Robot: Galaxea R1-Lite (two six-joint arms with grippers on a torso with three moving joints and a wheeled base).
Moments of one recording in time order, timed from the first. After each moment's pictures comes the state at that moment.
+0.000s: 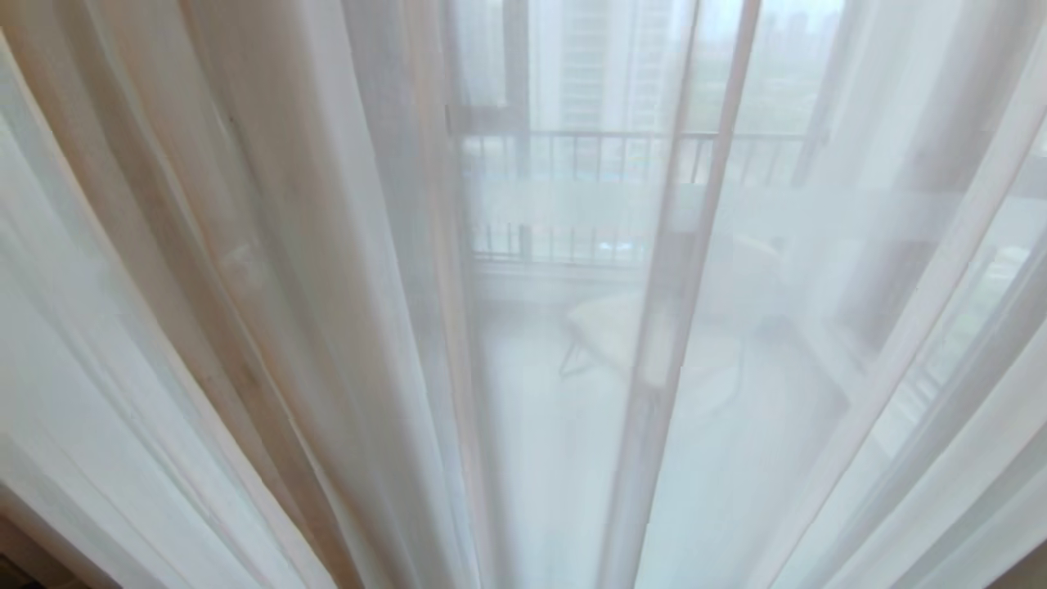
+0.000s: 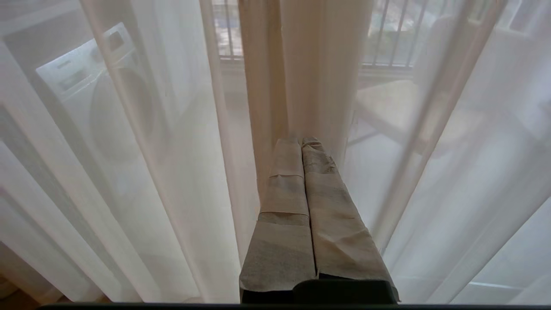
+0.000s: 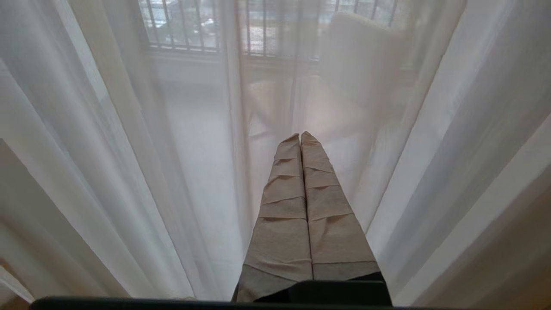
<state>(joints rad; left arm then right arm) 0.00 0.00 0.00 0.00 -0.01 -0.01 0.00 0.00 0.00 0.00 0.01 -0.03</state>
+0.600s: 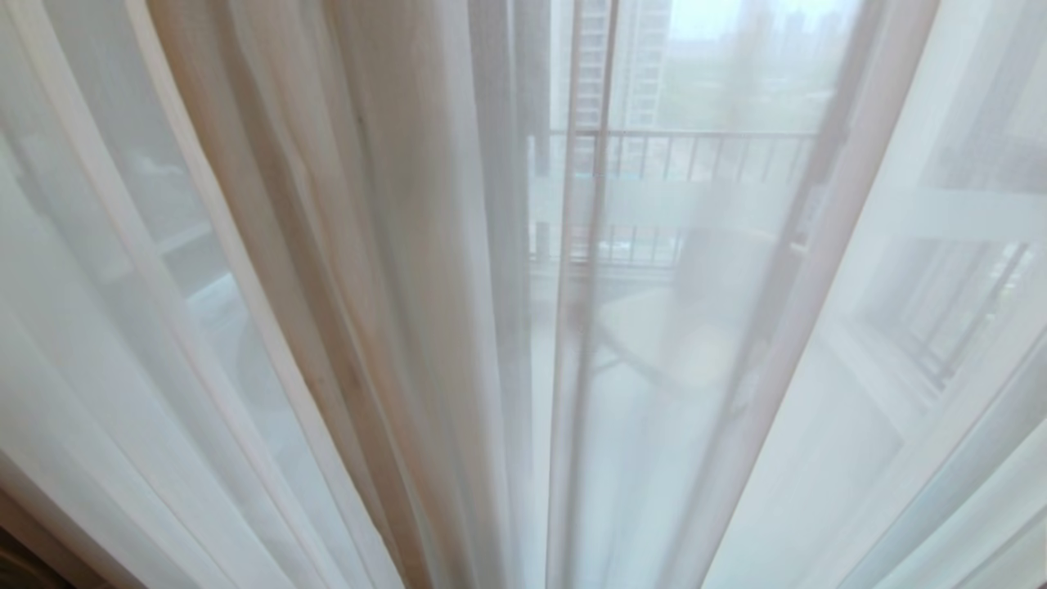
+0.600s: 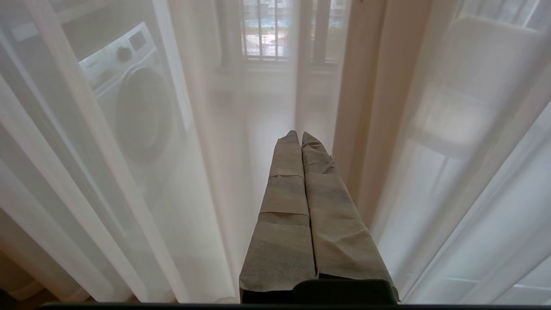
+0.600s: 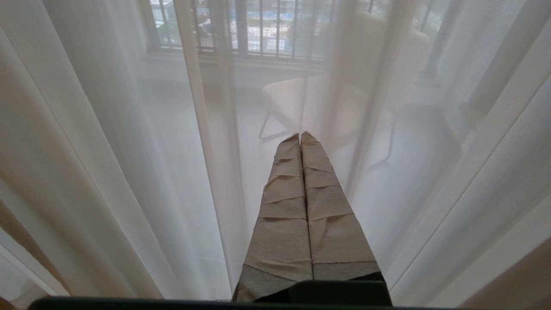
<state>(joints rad) 0.00 0.00 0.00 0.00 -0.01 -0.01 0.01 0.00 0.00 0.00 0.01 -0.03</state>
